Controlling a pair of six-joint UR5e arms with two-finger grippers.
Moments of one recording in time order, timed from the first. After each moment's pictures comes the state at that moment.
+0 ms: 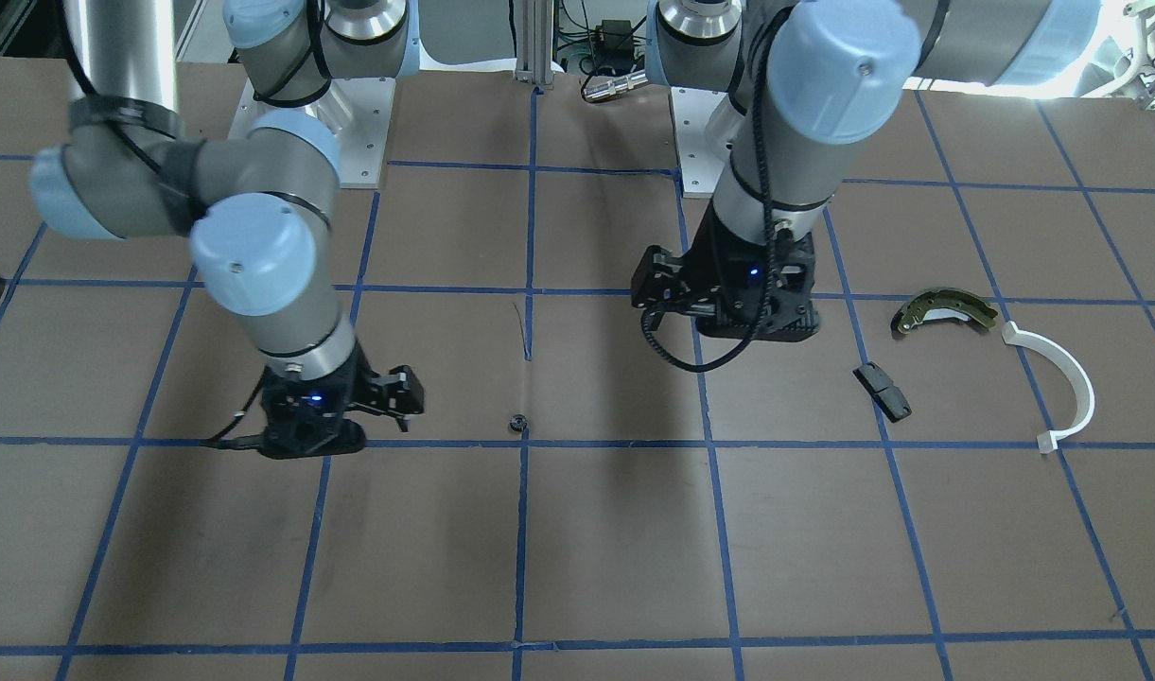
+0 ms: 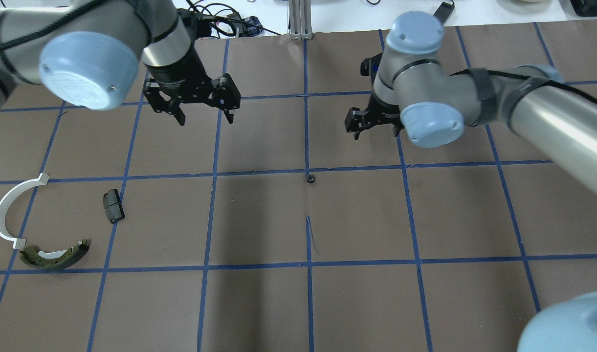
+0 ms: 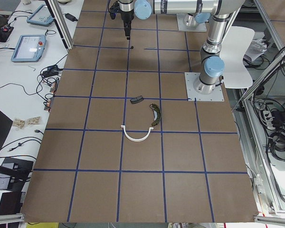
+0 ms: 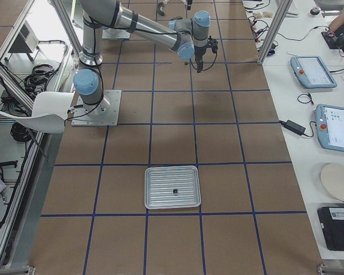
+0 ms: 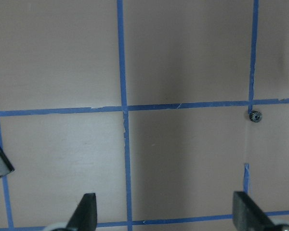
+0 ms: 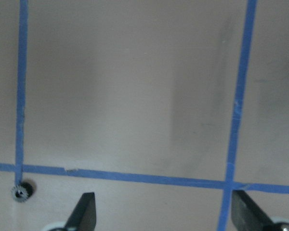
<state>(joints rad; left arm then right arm) -1.72 -1.77 -1.54 -1.43 1.53 -0.12 1.61 -1.26 1.74 -2.08 -1.53 -0.09</state>
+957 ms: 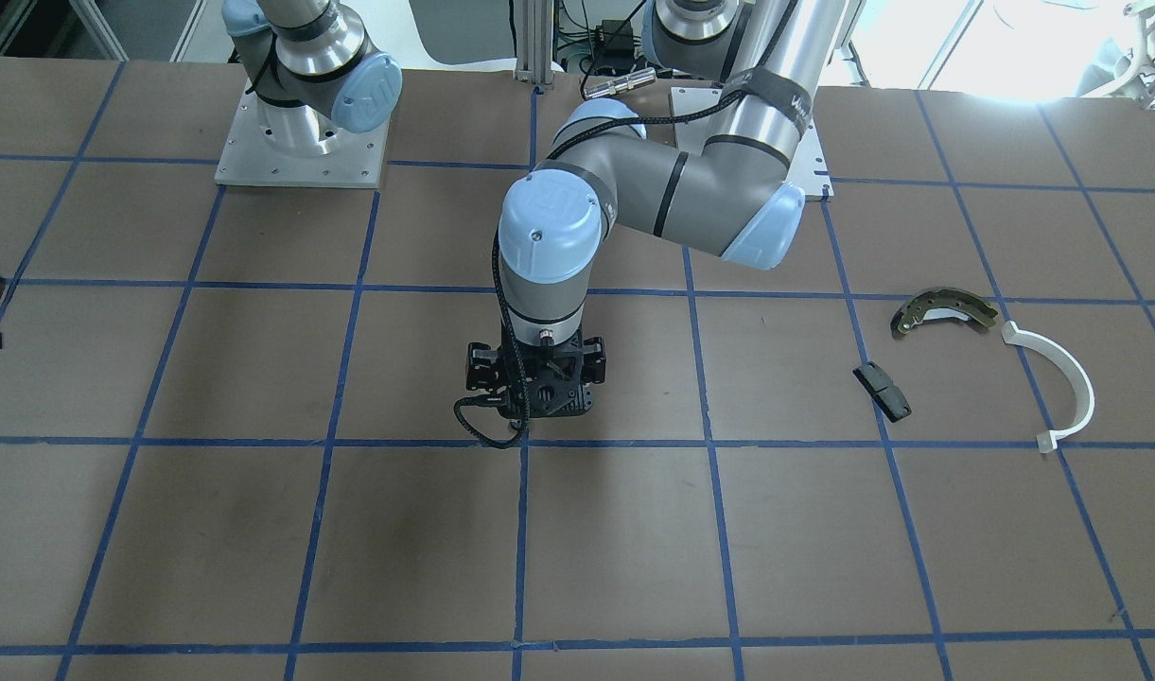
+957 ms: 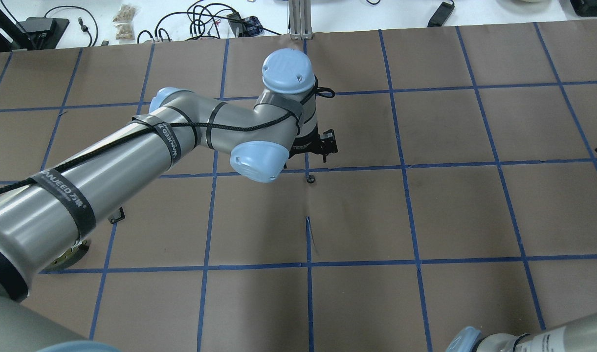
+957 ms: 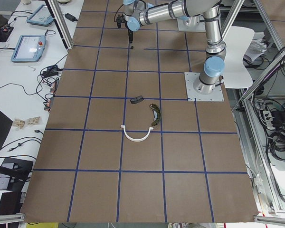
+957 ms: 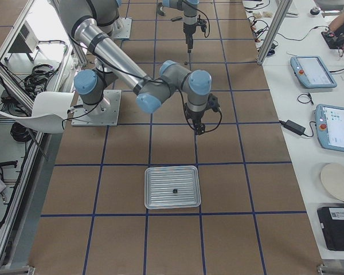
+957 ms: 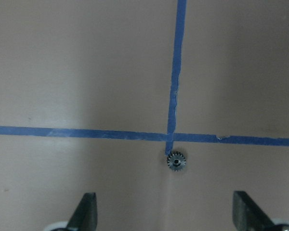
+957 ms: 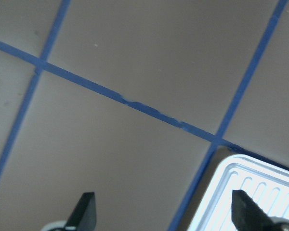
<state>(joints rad) -1.97 -2.05 -1.66 -0.97 1.54 -0.51 0.78 -1.26 1.73 -2.07 -1.53 -1.23</state>
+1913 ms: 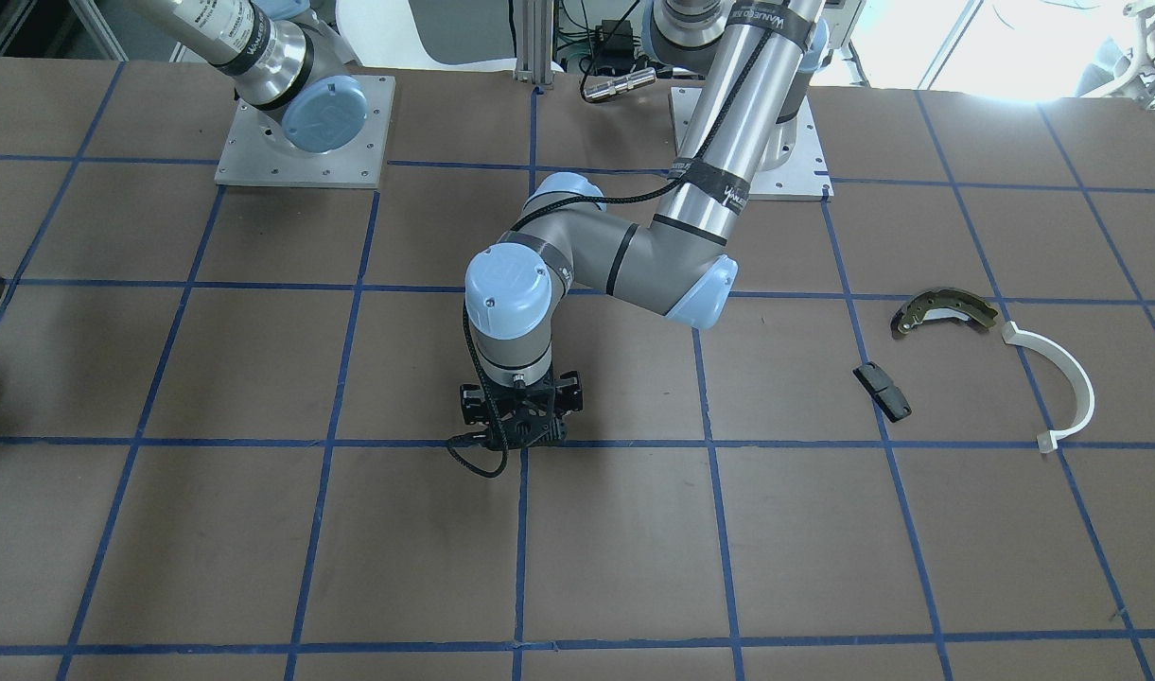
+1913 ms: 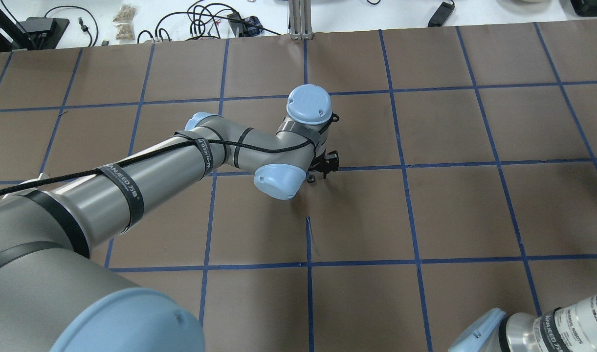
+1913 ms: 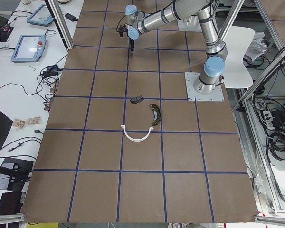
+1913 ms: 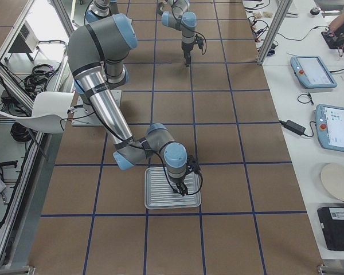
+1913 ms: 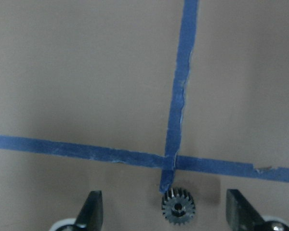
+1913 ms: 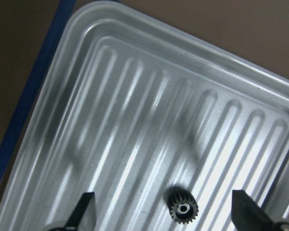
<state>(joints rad) -2.00 -2.16 -1.67 -0.89 1.62 -0.55 0.55 -1.04 1.72 -2.32 -1.55 -1.46</state>
